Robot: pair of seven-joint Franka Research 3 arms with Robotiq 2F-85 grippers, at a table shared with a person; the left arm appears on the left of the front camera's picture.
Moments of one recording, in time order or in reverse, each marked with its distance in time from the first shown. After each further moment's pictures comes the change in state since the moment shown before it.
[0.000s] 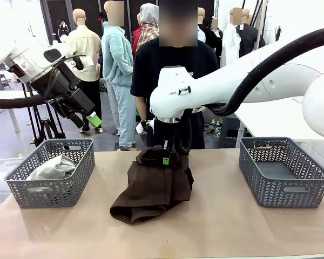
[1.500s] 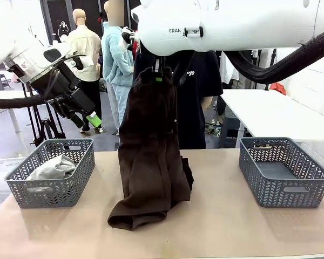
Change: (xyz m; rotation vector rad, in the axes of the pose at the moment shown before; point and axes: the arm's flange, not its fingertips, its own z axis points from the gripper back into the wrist) left arm 0.000 0.000 0.000 0.000 0.000 0.000; right arm 0.039 0.066 0.272 -0.657 -0.068 0.103
